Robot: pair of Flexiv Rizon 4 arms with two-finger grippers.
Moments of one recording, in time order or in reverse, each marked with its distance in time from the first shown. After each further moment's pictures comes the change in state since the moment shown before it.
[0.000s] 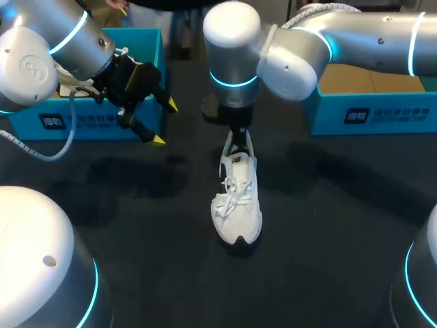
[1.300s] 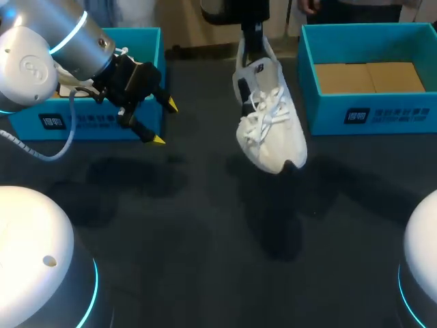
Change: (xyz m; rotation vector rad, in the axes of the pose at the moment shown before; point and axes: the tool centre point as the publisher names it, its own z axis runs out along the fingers) left arm 0.000 0.000 0.000 0.000 0.000 0.000; right arm -0.054 -0.030 -0.271 0.030 -0.130 -0.140
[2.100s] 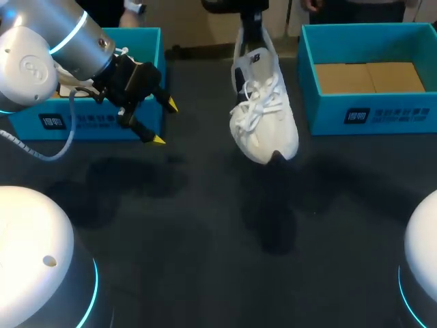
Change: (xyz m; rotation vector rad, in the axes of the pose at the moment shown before) left arm 0.000 0.000 0.000 0.000 0.000 0.000; right arm -0.021 -0.007 -0.005 -0.004 -0.004 0.007
